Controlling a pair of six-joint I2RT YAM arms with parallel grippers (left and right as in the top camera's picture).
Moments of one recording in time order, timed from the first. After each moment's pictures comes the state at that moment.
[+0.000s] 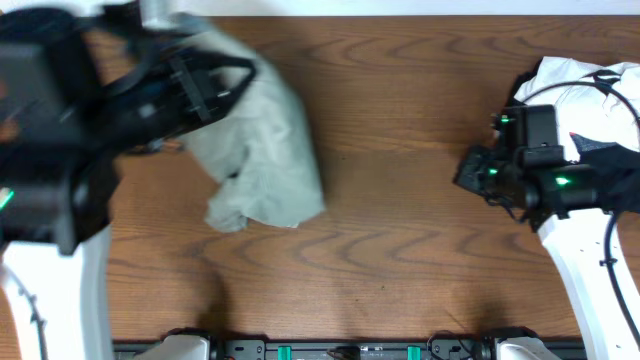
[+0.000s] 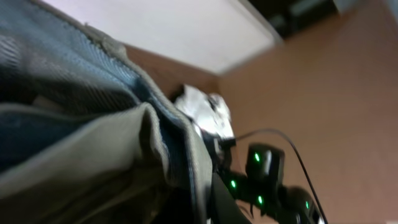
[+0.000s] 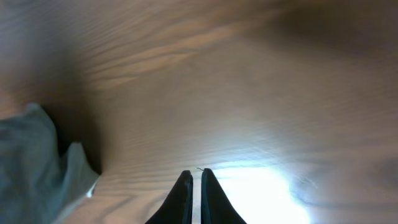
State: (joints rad) left arm -0.12 1.40 2.01 -1.11 0.76 -0.61; right arm 0.09 1.25 1.10 -0.92 -0.13 0.56
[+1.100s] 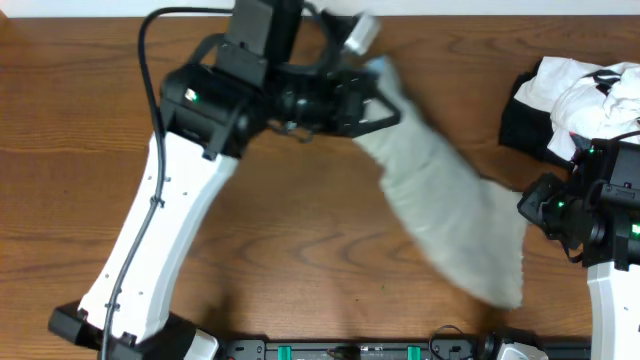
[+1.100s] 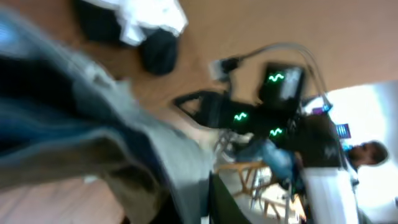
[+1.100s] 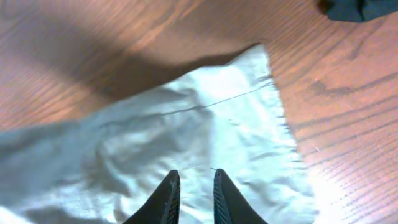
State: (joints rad) left arm -0.44 1.67 2.00 -1.19 0.94 -0.40; right arm -0.21 1.06 1.10 -1.14 -0.10 0.48
